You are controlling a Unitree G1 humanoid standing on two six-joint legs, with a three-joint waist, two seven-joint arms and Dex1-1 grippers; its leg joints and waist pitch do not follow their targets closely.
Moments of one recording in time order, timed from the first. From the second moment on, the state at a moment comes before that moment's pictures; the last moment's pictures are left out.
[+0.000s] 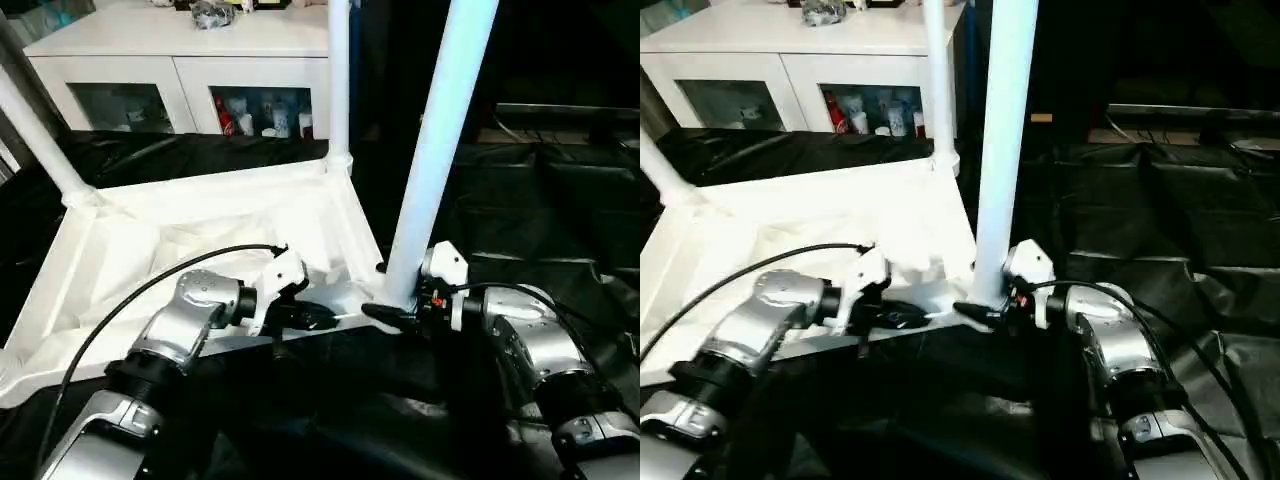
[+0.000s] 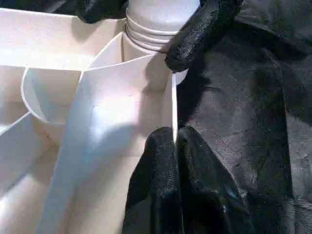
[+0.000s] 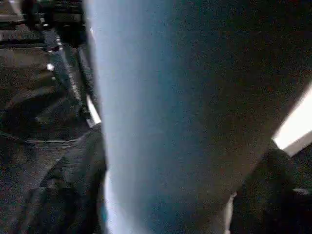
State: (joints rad) left arm -0.54 0.34 -0.28 0.52 -0.09 0.16 -1.24; right arm -0.49 -0.36 0.13 0.66 0.13 -0.17 1.16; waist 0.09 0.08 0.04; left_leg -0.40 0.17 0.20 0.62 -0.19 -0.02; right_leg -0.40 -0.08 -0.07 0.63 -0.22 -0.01
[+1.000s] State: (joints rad) left arm -0.63 0.11 -0.25 0.70 0.01 0.16 -0.84; right arm -0.48 -0.16 0.00 0.71 0.07 -0.06 0.52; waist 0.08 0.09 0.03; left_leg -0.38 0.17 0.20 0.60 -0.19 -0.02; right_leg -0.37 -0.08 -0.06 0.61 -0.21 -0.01
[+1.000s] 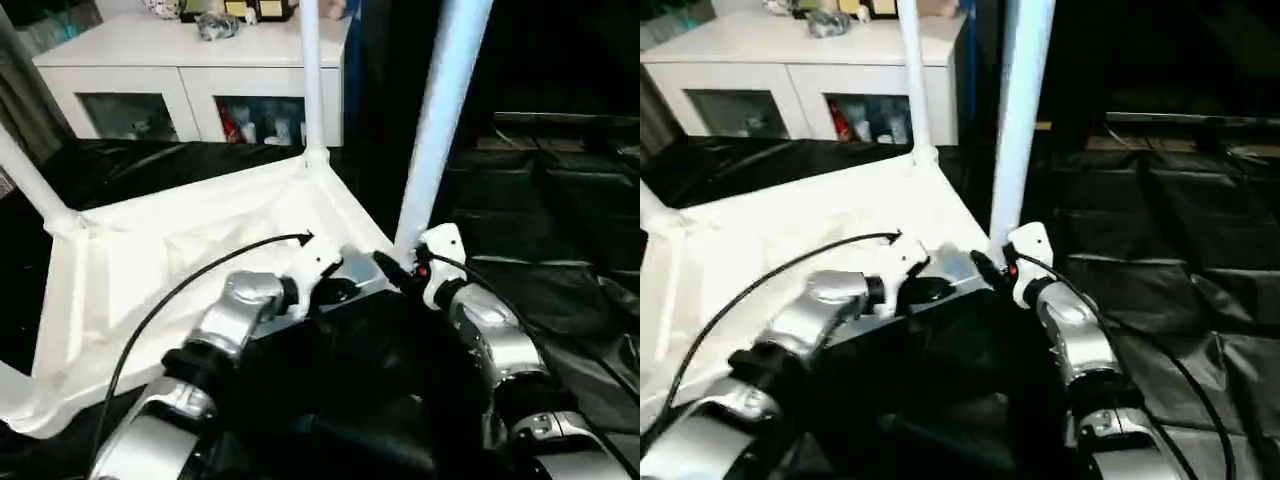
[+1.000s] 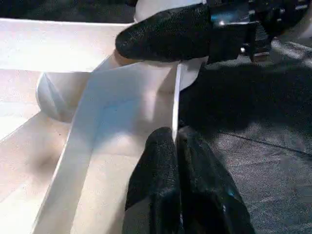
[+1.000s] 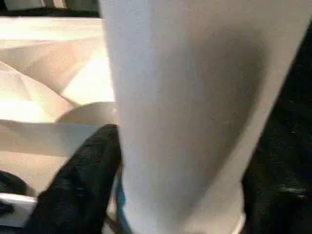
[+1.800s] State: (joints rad) left arm -0.56 0.34 -0.29 0.56 -0.05 0.13 -1.27; right arm -0.40 -0.41 0.13 0.52 0.18 -0.01 1.19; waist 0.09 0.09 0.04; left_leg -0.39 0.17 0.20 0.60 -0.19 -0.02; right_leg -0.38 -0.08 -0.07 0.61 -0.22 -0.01
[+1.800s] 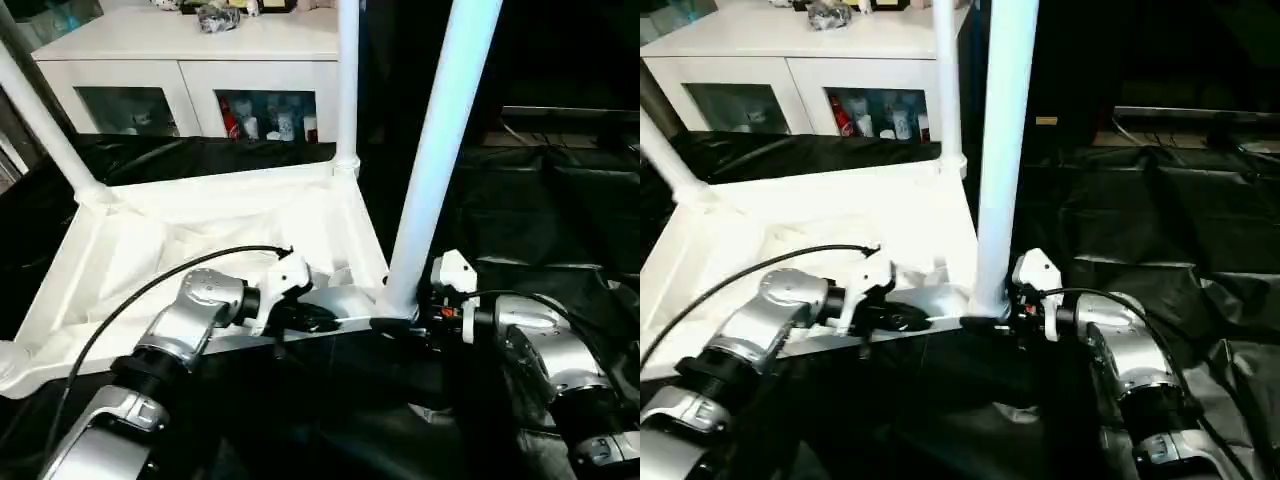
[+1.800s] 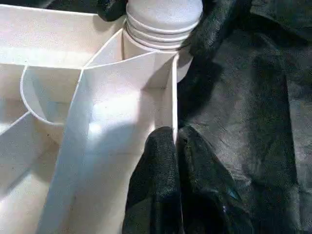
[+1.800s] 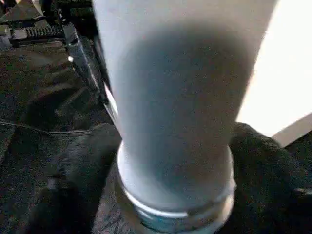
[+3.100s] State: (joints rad) left arm -0.68 0.11 -0.23 0.76 0.02 0.15 -0.86; right arm -0.49 -0.21 0.00 0.67 0.09 -0.01 0.60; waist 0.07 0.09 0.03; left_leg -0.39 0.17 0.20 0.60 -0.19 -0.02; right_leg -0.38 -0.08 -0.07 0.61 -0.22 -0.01
